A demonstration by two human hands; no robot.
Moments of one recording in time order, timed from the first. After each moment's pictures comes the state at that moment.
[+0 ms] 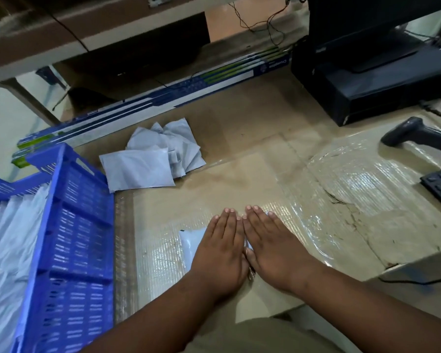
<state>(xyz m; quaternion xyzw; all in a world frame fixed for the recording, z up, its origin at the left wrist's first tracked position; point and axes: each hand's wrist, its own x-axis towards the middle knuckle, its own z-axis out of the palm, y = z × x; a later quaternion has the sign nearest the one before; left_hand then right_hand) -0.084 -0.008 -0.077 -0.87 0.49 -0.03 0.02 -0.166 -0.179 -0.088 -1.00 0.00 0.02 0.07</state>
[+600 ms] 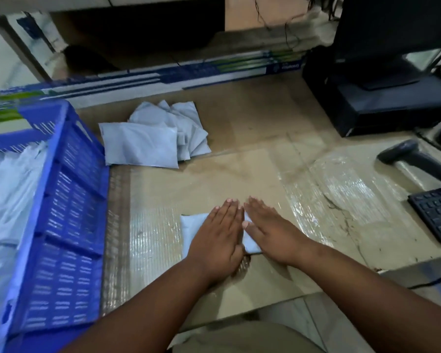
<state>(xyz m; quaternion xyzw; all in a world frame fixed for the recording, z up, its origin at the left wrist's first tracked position) -0.077 0.002 -0.096 -0.87 0.48 0.00 -0.13 -0.144 -0.186 -0.042 -0.96 0.04 0.12 0.25</state>
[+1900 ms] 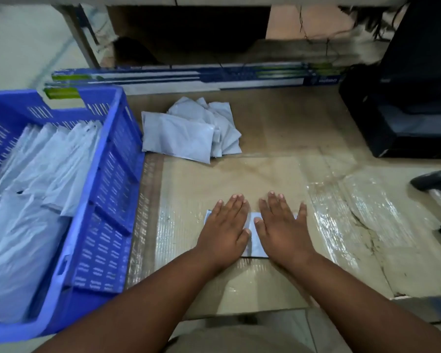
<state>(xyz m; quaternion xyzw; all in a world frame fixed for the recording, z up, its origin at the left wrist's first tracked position) -0.057 0.033 -0.096 -0.90 0.40 0.02 -0.16 -0.121 -0.149 -0.067 -0.99 0.09 0.04 0.02</state>
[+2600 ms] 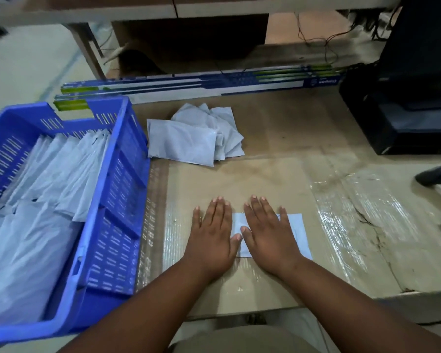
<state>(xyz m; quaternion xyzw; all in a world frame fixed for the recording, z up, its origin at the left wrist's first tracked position) -0.069 0.073 -0.088 -0.95 0.32 0.01 -0.06 -0.122 -0.115 -0.082 -1.00 0.03 0.03 0.05</state>
